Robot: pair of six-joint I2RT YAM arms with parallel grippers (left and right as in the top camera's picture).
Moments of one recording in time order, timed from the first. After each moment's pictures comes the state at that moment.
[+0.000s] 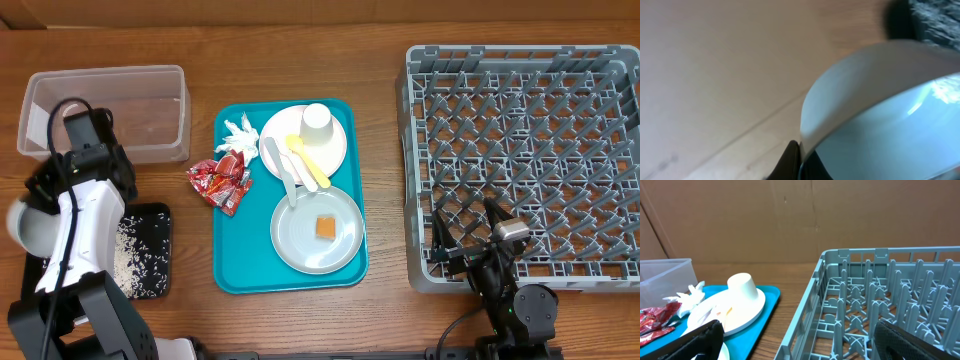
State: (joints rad) left arm 0.33 1.58 1.03 -0.38 -1.16 1.14; right arm 0.11 0.01 0.02 -0.02 -0.17 0.13
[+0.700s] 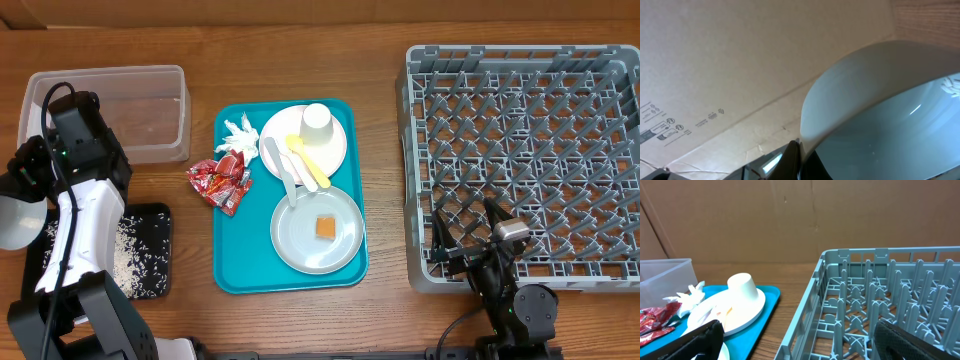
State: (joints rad) left arm 0.33 1.58 1.04 -0.11 -1.38 1.42; right arm 0.11 0.01 0.02 -0.02 -0.17 0.13
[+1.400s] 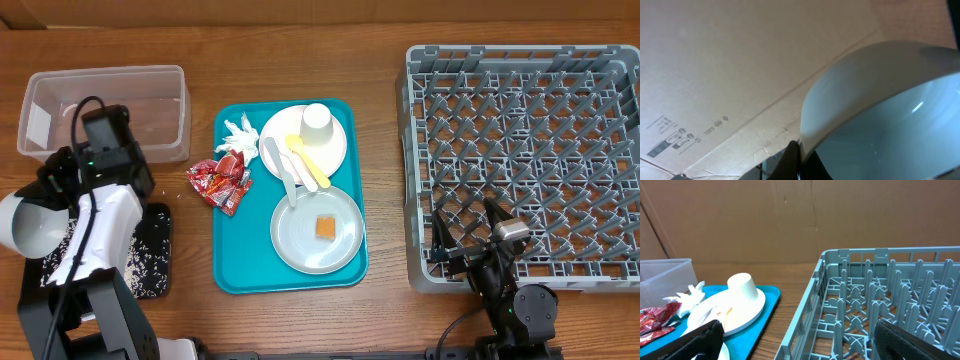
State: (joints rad) left arm 0.25 1.58 0.95 -0.16 -1.42 1.38; right arm 0.11 0.01 0.02 -0.02 -0.17 0.13
